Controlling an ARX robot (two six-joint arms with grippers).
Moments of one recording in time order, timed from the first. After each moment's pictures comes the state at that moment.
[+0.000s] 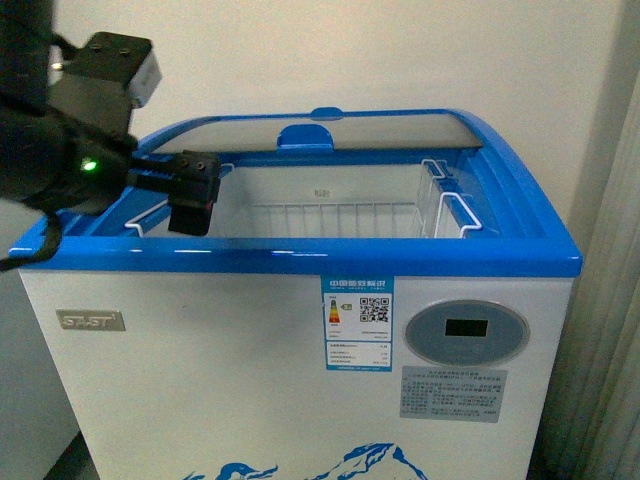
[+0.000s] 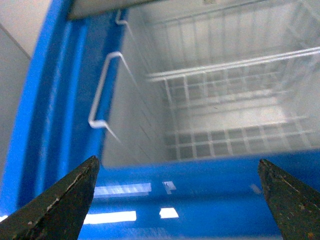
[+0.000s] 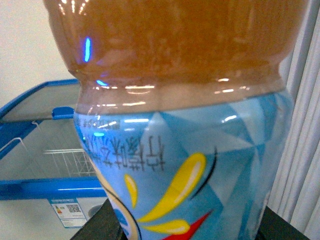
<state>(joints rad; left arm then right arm) -0.24 1.73 1.15 0.23 -0.11 0.13 0.17 0.48 0.73 -0.19 0.31 0.09</state>
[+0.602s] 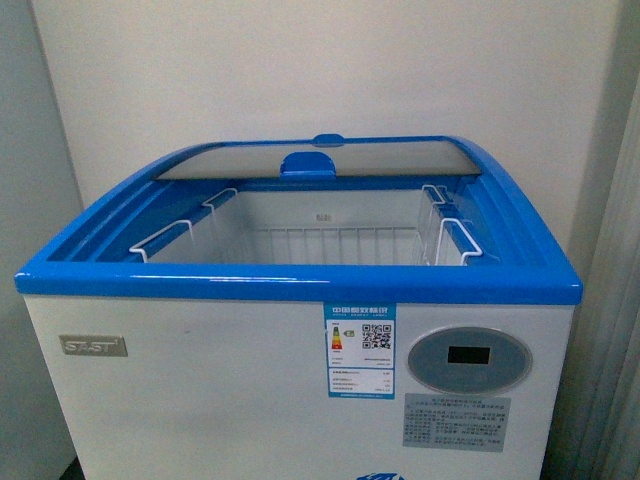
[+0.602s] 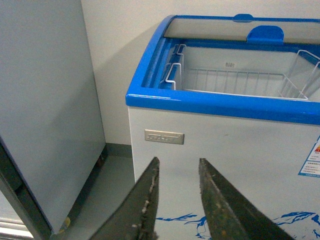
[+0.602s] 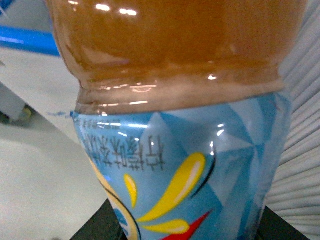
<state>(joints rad) -0.12 0.70 0.14 0.55 -0.11 -0.01 0.06 0.80 1.04 -0.79 -0.03 -0.01</state>
